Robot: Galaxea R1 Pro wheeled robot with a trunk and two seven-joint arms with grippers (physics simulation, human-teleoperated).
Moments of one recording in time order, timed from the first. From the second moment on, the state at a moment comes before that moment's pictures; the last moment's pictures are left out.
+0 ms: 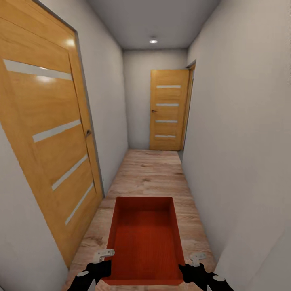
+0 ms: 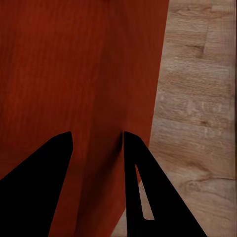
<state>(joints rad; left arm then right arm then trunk) -0.30 -0.07 0.01 -0.68 0.08 0.22 0.01 -0.42 -0.01 -0.12 -0.35 0.12 -0.03 0.35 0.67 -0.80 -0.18</state>
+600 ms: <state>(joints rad) -0.30 -0.07 0.01 -0.68 0.08 0.22 0.01 -0.42 -0.01 -0.12 -0.35 0.12 -0.03 0.35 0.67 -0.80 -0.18</state>
